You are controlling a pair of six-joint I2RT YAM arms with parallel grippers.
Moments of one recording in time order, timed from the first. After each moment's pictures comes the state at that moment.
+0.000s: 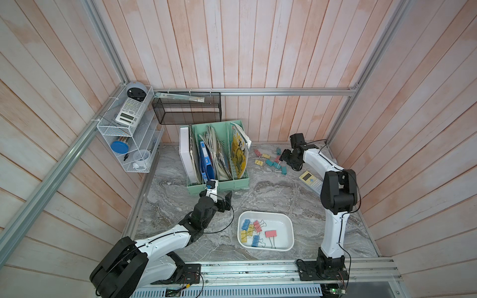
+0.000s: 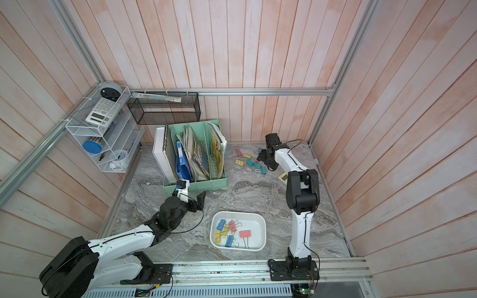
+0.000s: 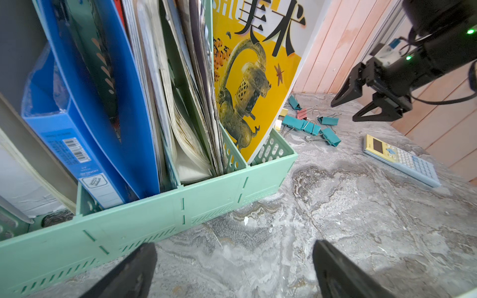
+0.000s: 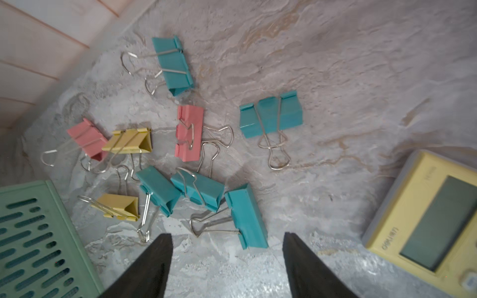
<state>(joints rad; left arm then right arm) -0.67 1.17 0.36 0.50 -0.27 -0.27 0.17 2.16 1.79 -0.71 -0.02 0.63</state>
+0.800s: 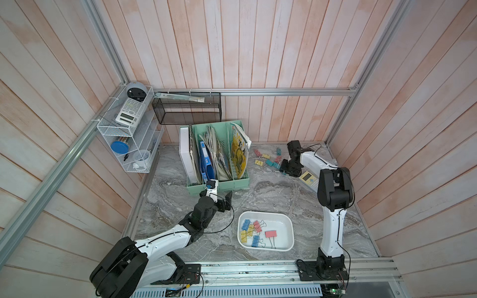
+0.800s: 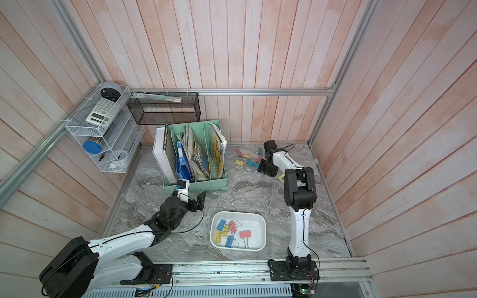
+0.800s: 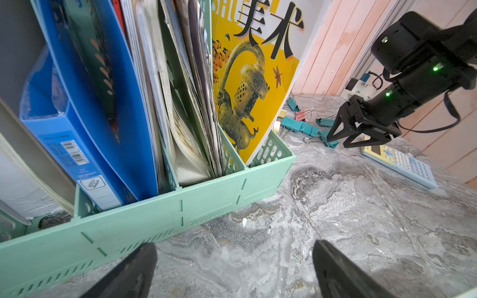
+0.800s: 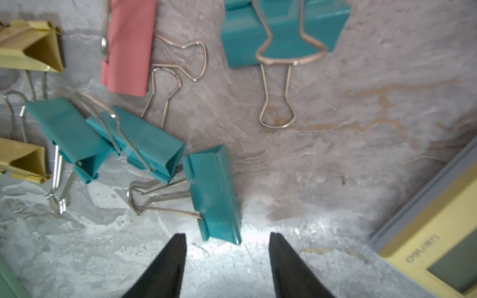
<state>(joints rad) -0.67 1.17 0.36 0.50 -0.26 -0.27 0.17 2.20 1.73 -0.79 -0.03 0.48</state>
